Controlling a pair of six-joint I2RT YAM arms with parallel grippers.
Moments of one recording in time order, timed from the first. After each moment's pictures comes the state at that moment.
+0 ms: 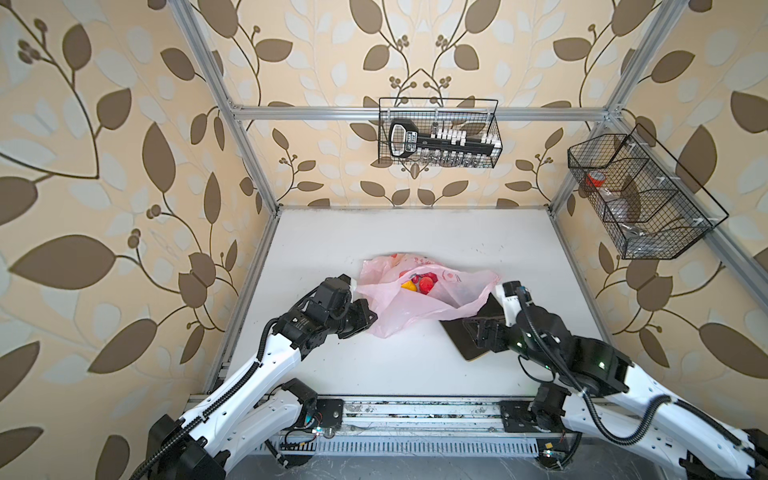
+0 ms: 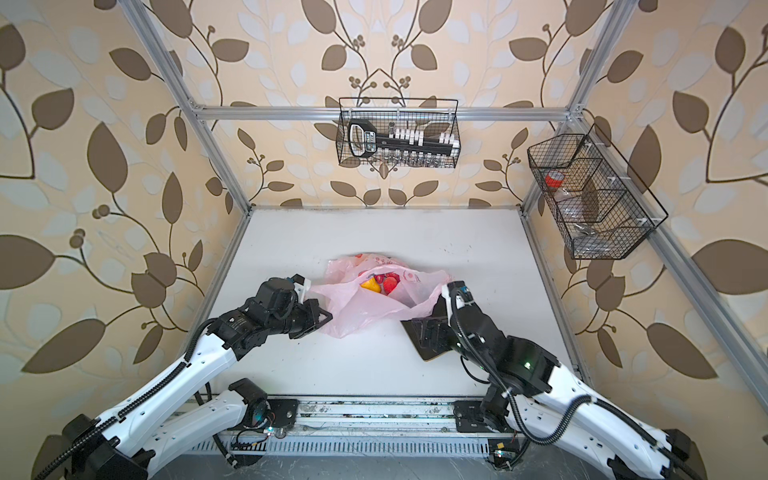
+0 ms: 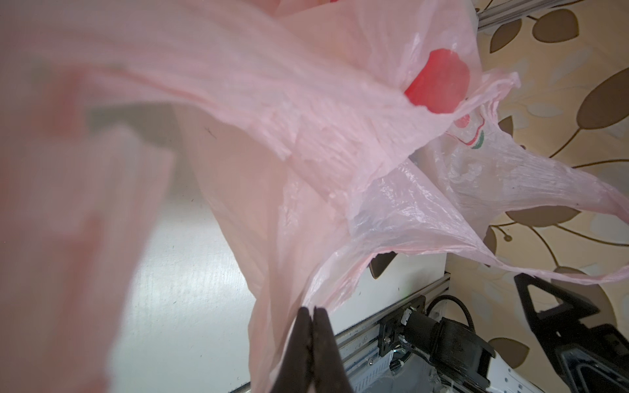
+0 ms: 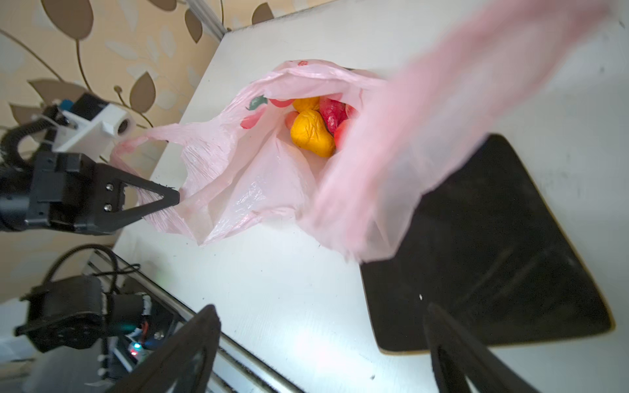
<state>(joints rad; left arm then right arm) -0.50 0.88 0.68 -0.59 0.32 -0.92 0.91 0.54 0.73 -0.79 0.27 0.73</state>
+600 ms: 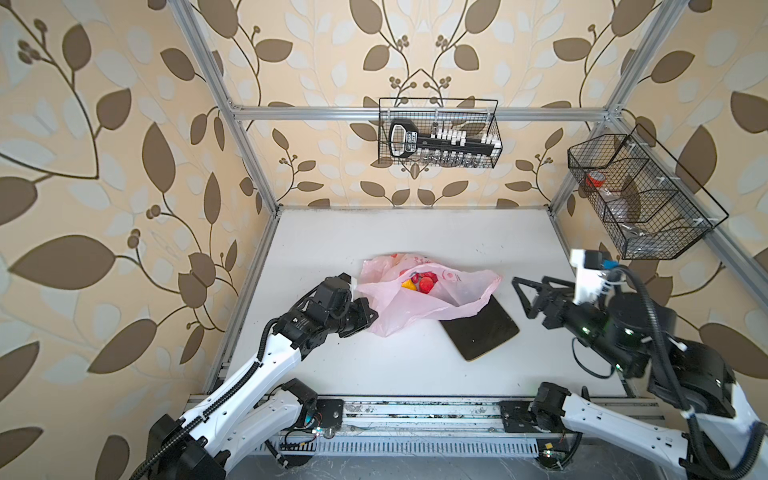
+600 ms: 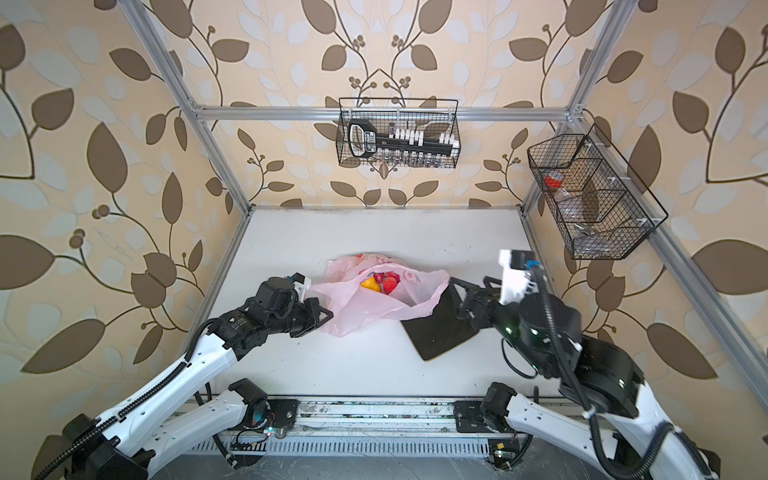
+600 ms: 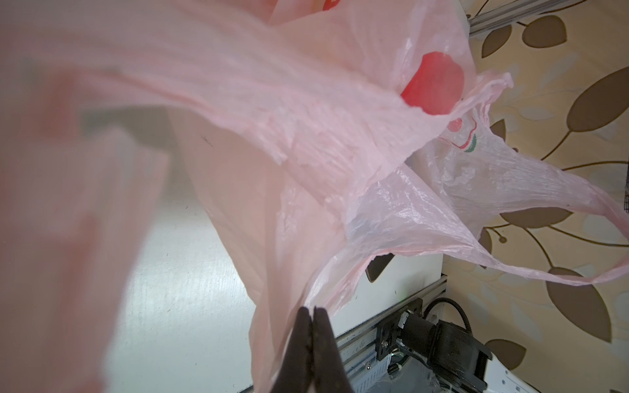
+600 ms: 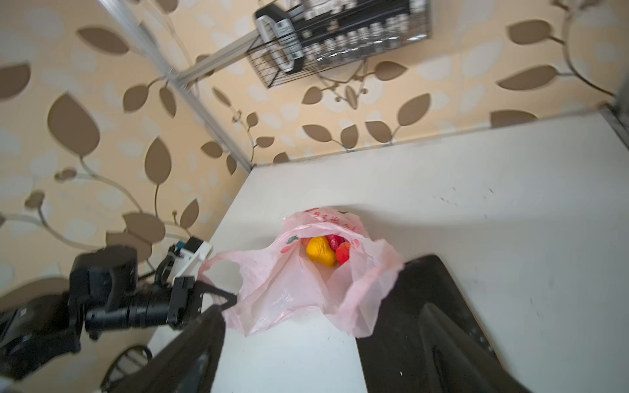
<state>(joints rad) -0.50 0.89 0.68 -0.57 0.32 -0.92 0.91 0.76 1.30 -0.90 0.40 0.54</state>
